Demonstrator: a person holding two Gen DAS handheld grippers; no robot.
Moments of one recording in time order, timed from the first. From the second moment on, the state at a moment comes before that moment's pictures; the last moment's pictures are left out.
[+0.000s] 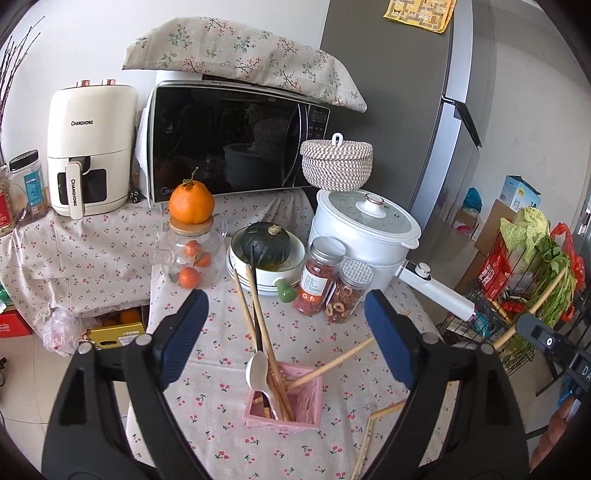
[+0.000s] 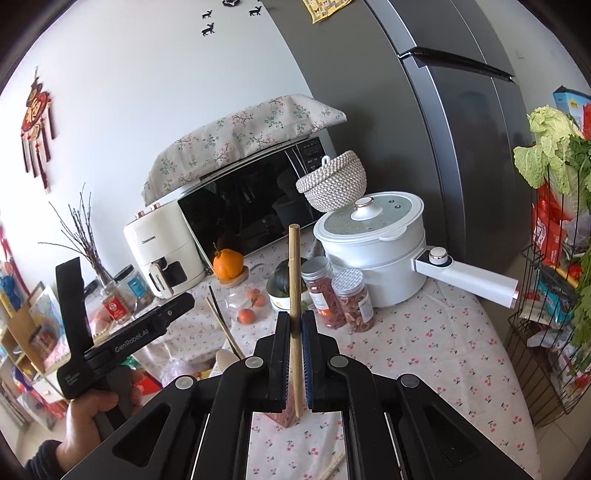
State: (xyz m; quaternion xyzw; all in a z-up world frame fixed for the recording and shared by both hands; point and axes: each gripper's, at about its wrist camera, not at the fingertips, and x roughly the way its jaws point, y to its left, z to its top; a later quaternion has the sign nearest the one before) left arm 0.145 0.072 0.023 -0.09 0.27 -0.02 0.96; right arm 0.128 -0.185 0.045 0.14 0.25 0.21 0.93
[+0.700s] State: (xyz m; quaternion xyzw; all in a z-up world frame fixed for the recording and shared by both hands) left arm 0.087 0.100 -0.069 -0.03 0.43 0.00 0.90; right arm 0.121 -0.144 0.047 0.15 0.23 0.25 0.93
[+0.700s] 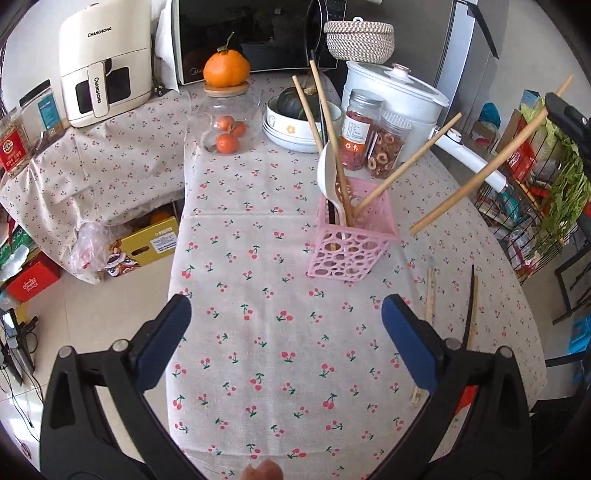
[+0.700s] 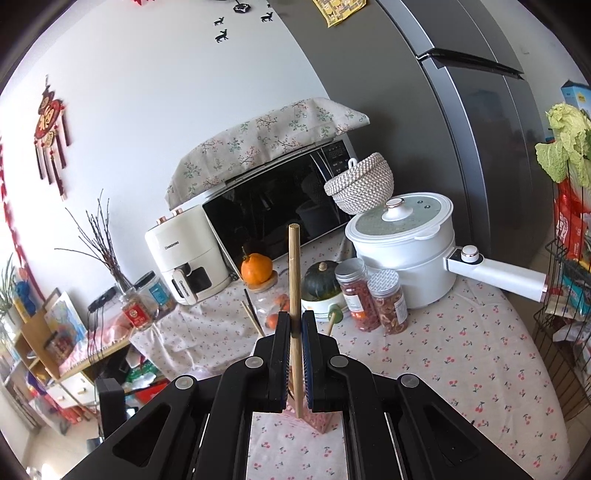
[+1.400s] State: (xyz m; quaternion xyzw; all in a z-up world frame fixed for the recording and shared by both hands) left arm 0.075 0.116 -0.079 -0.03 0.45 -0.01 0.89; right arm 0.160 -0.069 0.003 0.05 0.27 0.22 0.93
